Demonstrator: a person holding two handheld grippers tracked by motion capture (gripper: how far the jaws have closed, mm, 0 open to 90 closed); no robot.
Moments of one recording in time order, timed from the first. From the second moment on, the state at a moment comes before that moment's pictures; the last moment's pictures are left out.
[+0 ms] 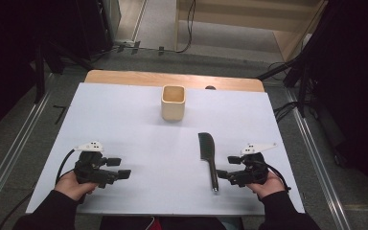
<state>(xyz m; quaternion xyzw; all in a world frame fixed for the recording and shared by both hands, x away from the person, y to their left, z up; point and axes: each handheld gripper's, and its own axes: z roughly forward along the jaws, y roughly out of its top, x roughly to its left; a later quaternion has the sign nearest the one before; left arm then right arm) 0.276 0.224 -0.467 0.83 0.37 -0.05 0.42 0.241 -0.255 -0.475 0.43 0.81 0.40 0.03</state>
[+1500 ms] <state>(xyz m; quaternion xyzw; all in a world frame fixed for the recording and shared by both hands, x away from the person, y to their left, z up) 0.276 0.225 -0.468 0.83 0.38 -0.05 0.41 0.267 -0.225 -0.453 0.41 0.81 0.41 0.03</state>
